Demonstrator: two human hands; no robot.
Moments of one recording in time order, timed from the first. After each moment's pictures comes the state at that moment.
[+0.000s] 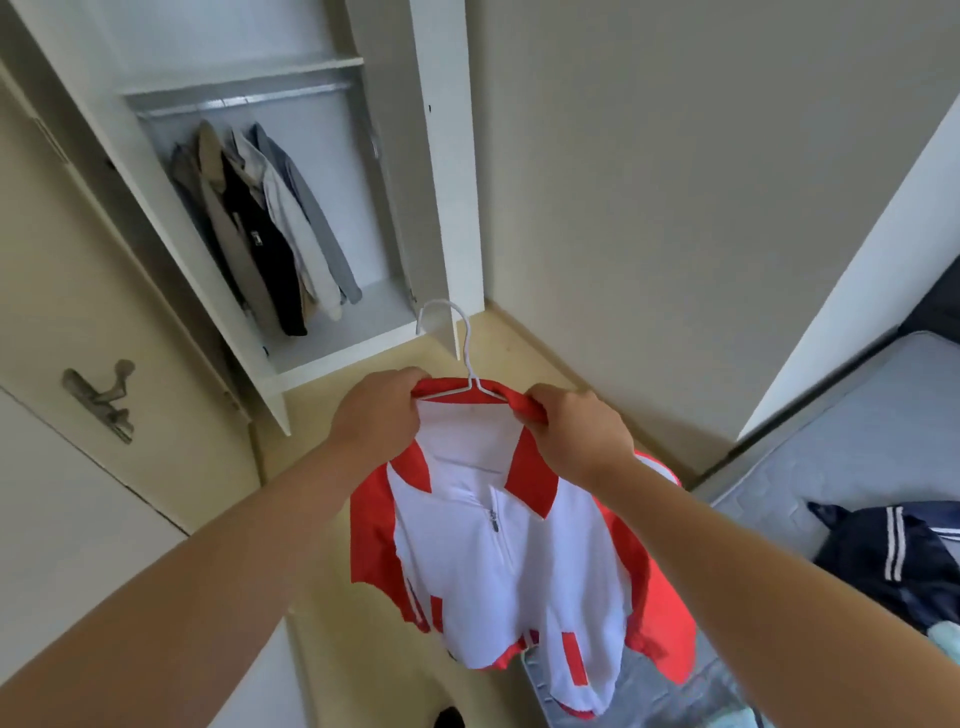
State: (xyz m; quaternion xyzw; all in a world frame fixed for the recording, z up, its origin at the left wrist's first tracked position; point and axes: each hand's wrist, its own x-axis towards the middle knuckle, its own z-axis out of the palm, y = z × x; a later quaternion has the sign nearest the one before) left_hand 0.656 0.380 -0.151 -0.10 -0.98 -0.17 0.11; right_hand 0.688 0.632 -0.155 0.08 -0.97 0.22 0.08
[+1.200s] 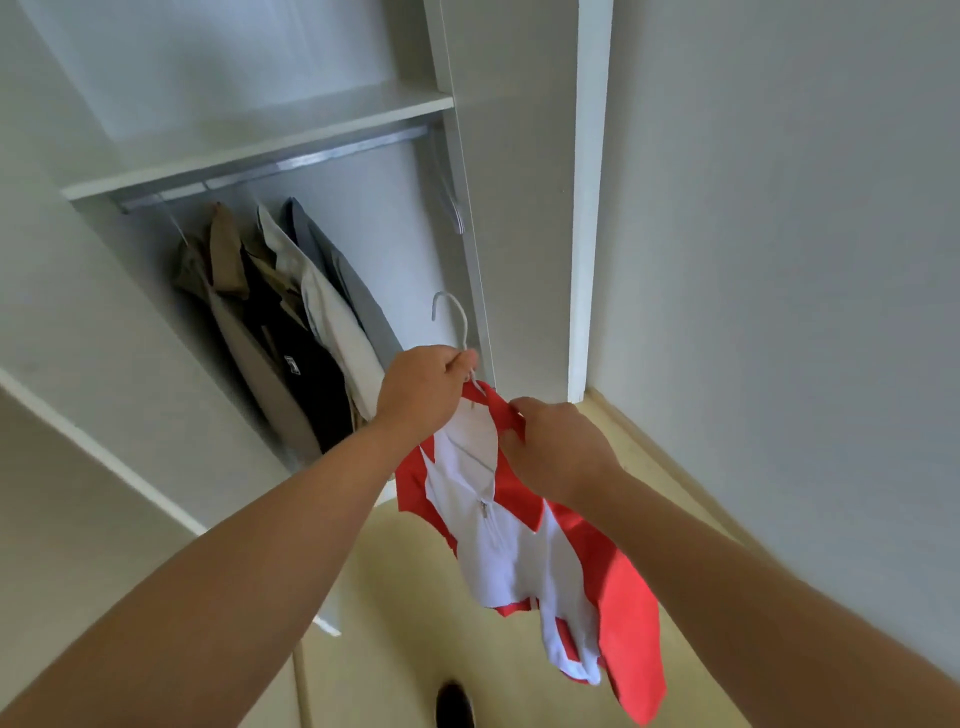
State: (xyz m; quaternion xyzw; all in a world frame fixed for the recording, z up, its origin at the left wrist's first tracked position) left_hand -0.099 0.123 -0.113 -0.01 -0.95 -0.30 0.12; right_hand -0.044 0.303 -0.130 0.12 -0.95 0.27 0.00
